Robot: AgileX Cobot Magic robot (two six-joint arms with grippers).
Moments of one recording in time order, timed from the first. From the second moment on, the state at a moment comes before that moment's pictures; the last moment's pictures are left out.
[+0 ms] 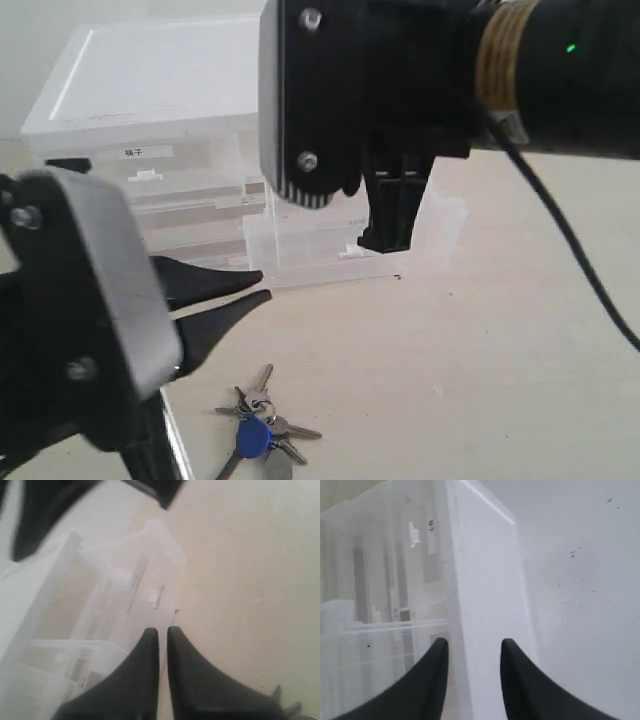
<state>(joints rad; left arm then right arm) -1.20 1.08 -0.50 1.75 0.40 -1.23 0.92 1.23 -0.94 -0.91 0.21 -0.22</state>
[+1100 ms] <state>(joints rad) -1.08 1.58 -0.84 1.75 0.57 -1.33 0.43 1.30 -1.02 -1.00 -0.04 0.27</state>
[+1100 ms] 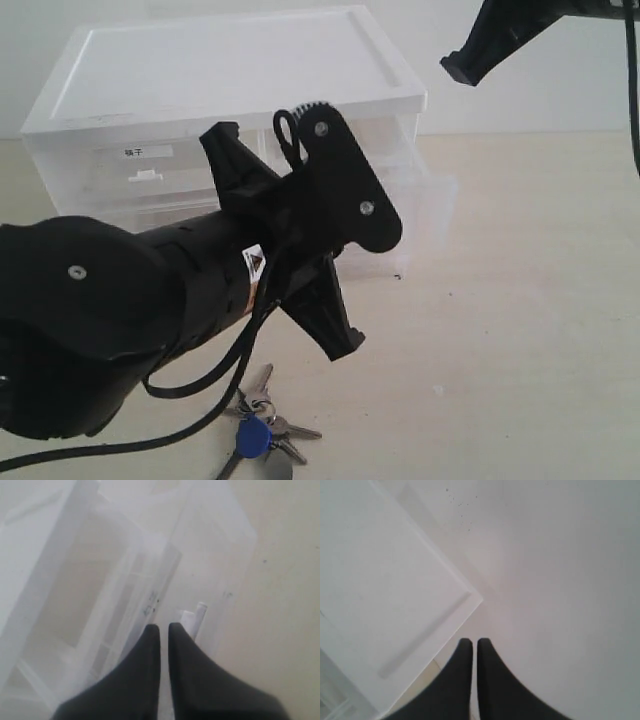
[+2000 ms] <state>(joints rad) -0.83 1.61 -0.97 1.75 0.36 -1.32 0.43 1.30 -1.03 -0.99 -0.19 0.26</state>
